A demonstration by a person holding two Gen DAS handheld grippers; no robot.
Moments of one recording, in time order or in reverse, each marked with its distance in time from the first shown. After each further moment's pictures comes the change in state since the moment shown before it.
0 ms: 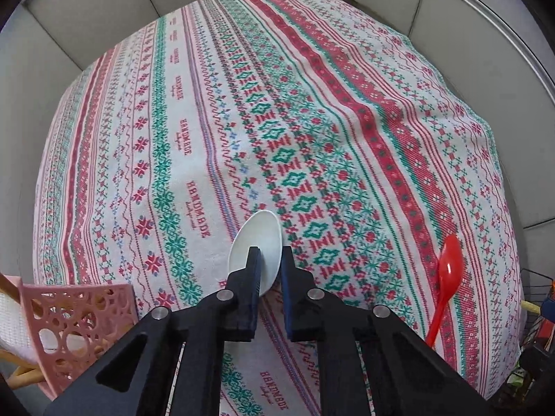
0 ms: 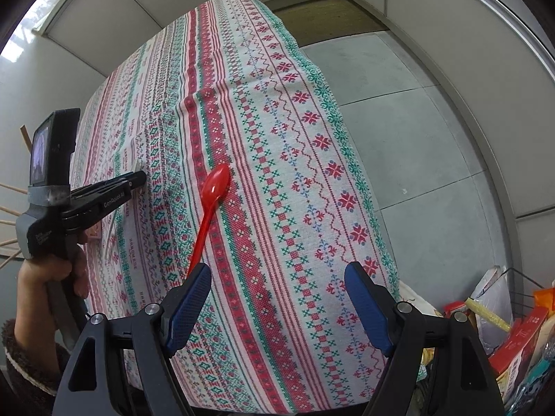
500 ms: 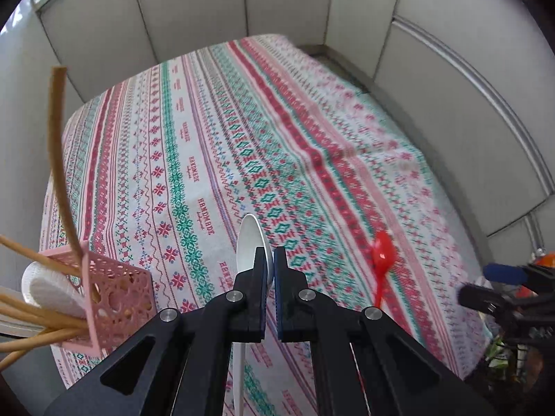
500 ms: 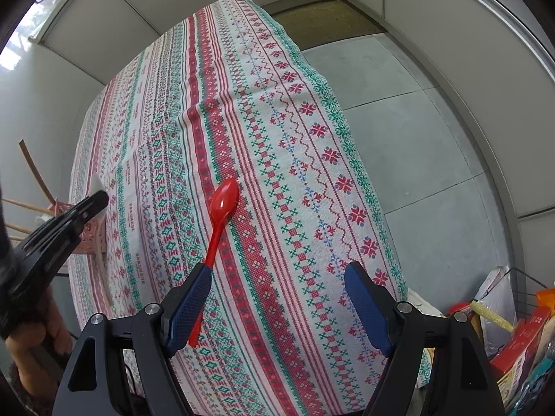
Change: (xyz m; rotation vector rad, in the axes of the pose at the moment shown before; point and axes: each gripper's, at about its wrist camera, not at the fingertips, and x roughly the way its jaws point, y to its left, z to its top) left arm -0.087 0.006 -0.035 0.014 -0.193 -0.141; right arm 0.000 0.008 0.012 0.026 -0.019 0.002
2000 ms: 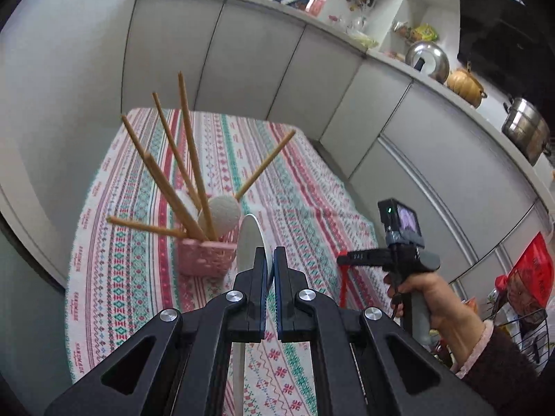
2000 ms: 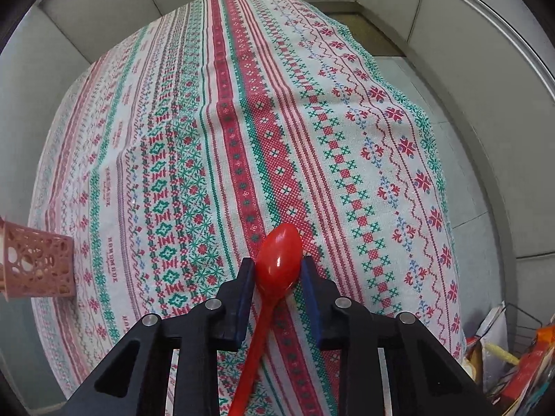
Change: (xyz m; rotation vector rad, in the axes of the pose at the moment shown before) left arm -0.164 0.127 -0.123 -0.294 -0.370 -0.218; right arm 0.081 0.091 0.038 -0.077 -0.043 -0.133
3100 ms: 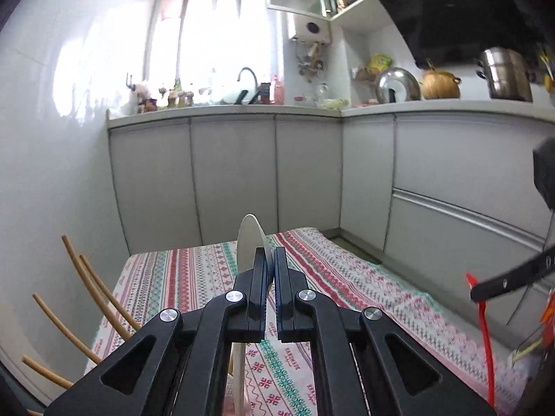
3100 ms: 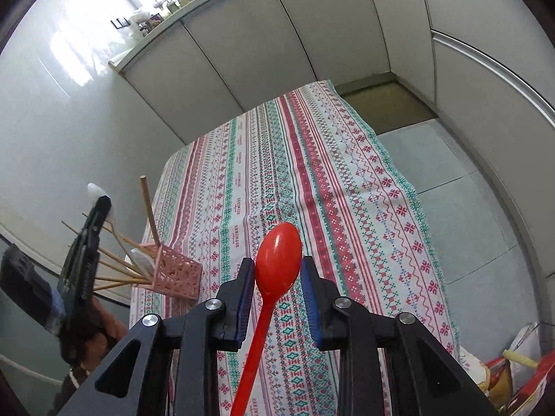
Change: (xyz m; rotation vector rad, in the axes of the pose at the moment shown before) left arm 0.100 -0.036 0.039 0.377 -0.473 0.140; right arm -0.155 -0.023 -0.037 -0.014 -0.309 0.318
